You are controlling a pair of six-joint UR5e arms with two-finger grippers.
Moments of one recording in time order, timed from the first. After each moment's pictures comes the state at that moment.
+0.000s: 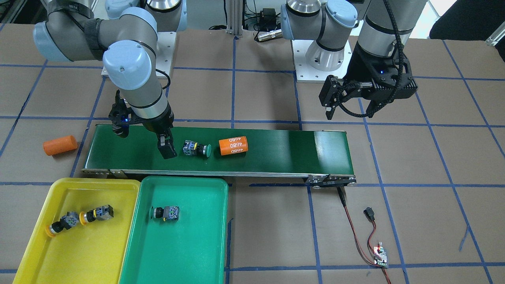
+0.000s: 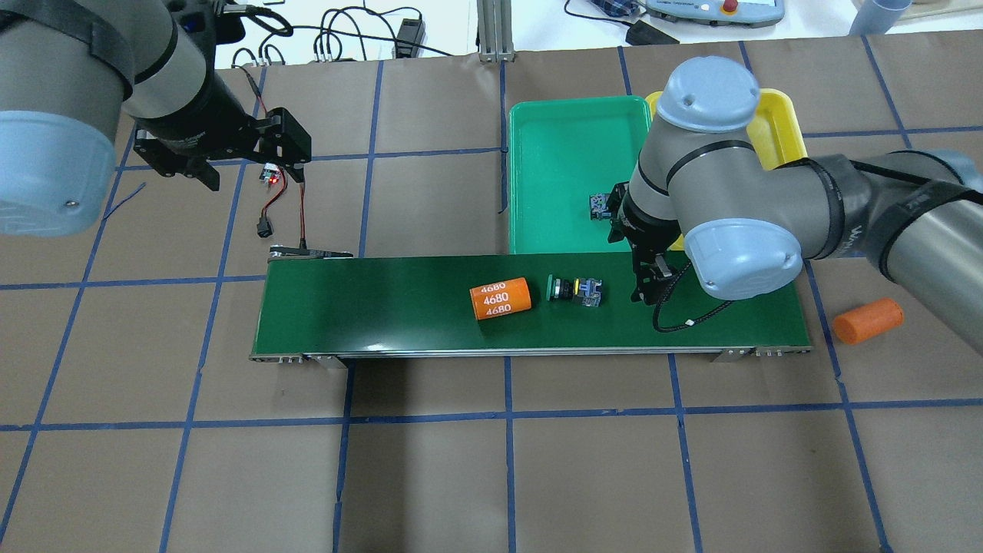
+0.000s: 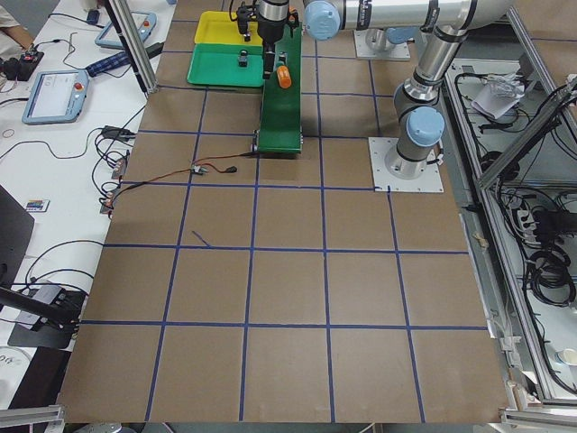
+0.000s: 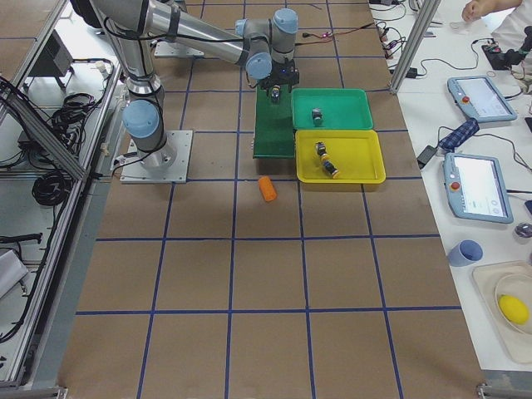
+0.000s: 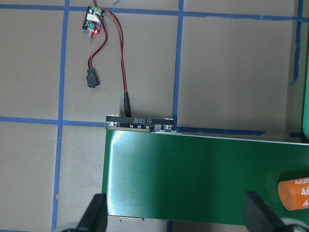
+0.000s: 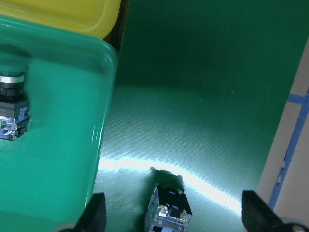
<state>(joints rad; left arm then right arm) -1.55 -1.54 -1.67 -1.35 1.59 -0.05 1.69 -1.41 1.91 -2.03 -1.51 1.48</state>
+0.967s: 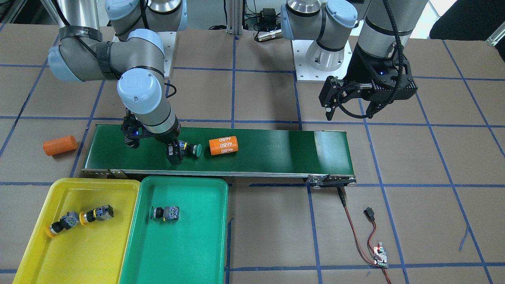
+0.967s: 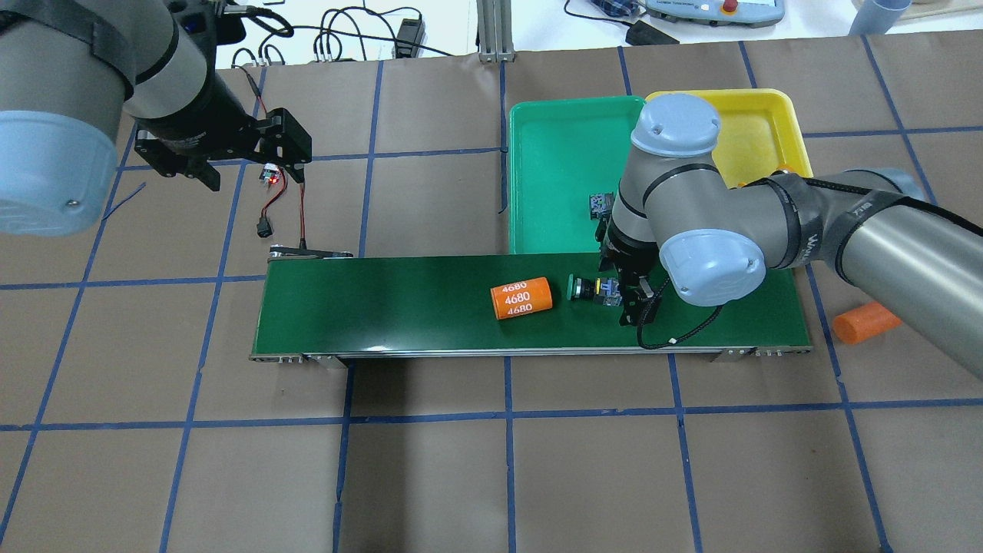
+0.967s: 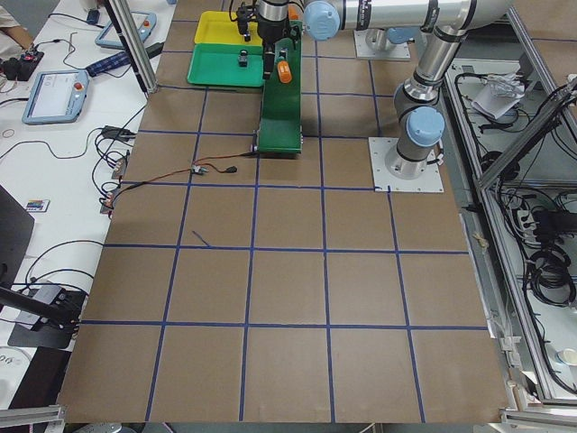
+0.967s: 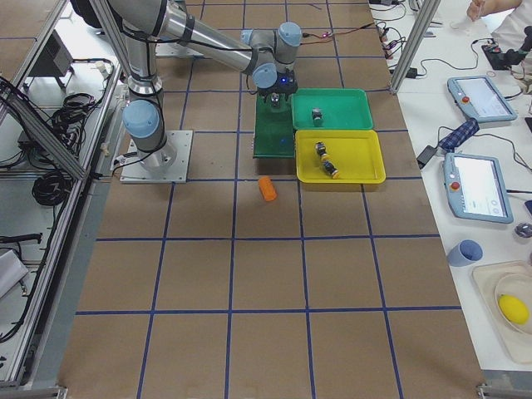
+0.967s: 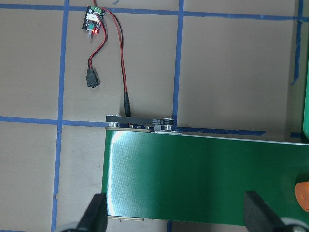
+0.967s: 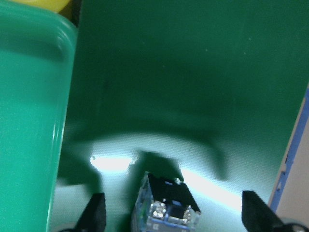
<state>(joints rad) -1.55 -1.54 -1.67 -1.35 1.59 -0.05 1.70 -1.33 1.94 -2.04 -1.50 1.49</state>
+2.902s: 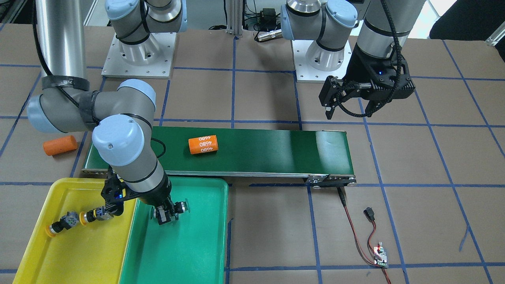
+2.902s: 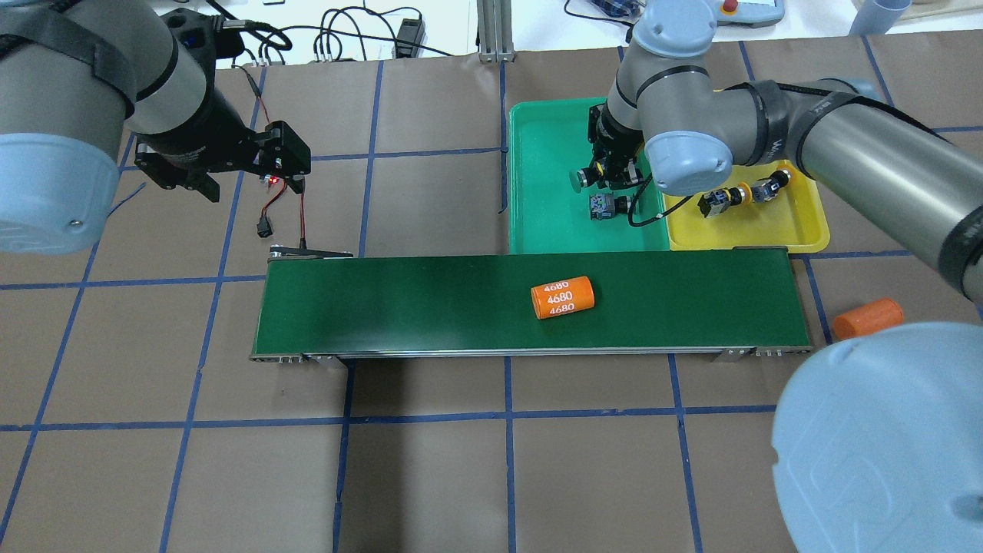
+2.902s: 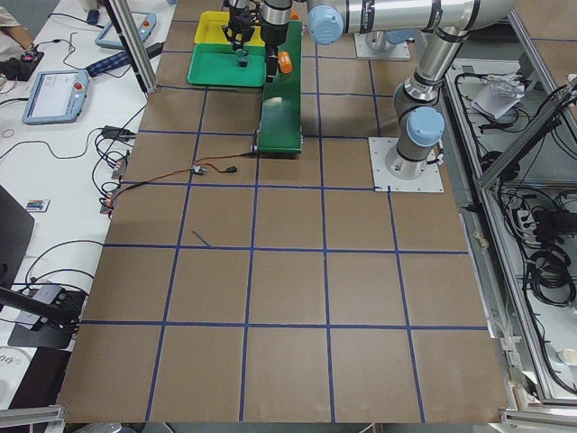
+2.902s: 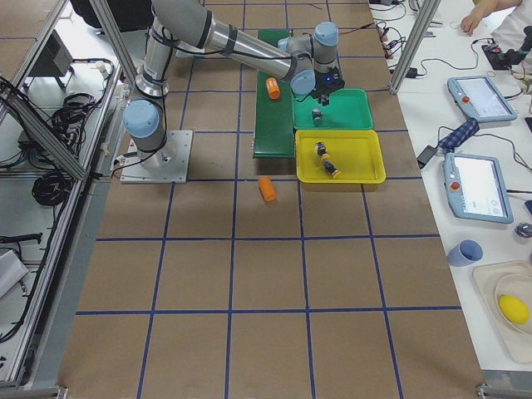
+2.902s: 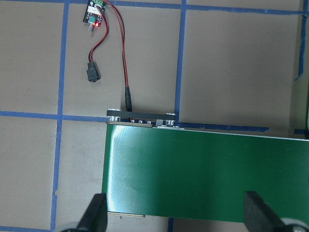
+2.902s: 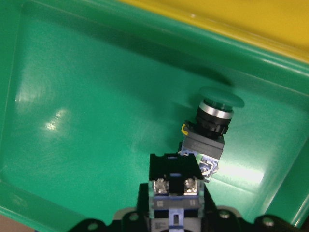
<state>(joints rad) -1.54 -1.52 -1.71 -1.34 1.59 -0.05 1.67 -1.07 1.60 -2.24 -1.48 1.35</state>
